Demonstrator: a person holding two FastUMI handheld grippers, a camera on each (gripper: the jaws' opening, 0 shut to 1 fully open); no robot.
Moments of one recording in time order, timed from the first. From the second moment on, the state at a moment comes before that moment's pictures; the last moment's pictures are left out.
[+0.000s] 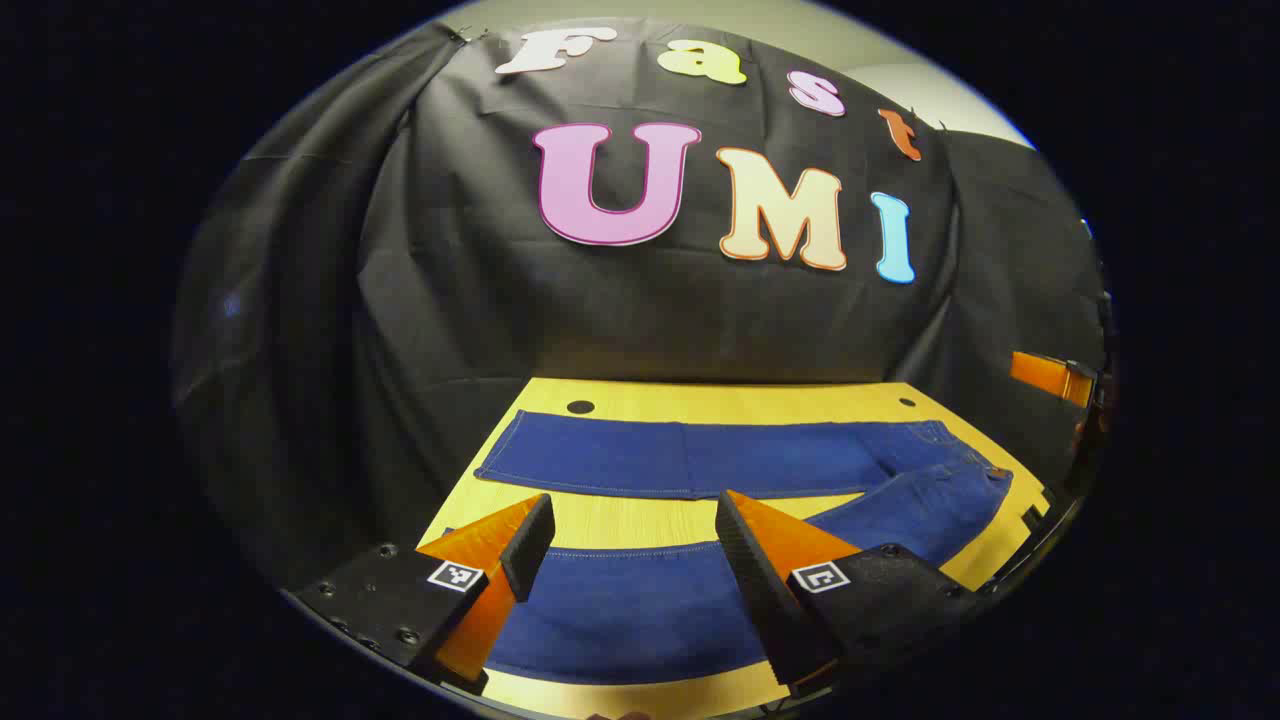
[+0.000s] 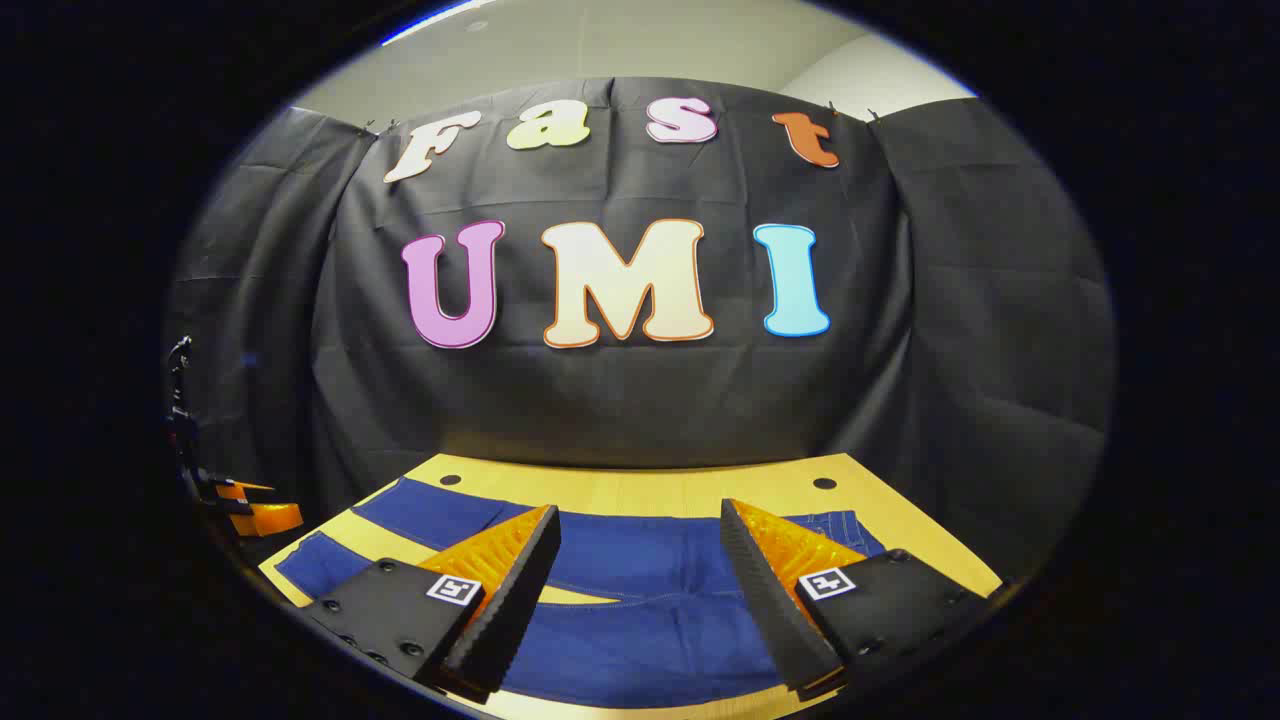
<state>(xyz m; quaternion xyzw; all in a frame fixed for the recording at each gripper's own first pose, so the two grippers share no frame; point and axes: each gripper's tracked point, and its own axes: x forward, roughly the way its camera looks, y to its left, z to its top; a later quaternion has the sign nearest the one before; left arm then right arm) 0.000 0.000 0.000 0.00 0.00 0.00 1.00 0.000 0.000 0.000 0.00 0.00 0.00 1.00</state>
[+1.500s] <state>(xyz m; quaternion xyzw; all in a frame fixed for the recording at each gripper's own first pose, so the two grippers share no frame) -0.076 0.056 -0.185 0.26 0.36 -0.24 0.87 -0.011 0.019 -0.059 -0.03 0.08 0.03 1.00</state>
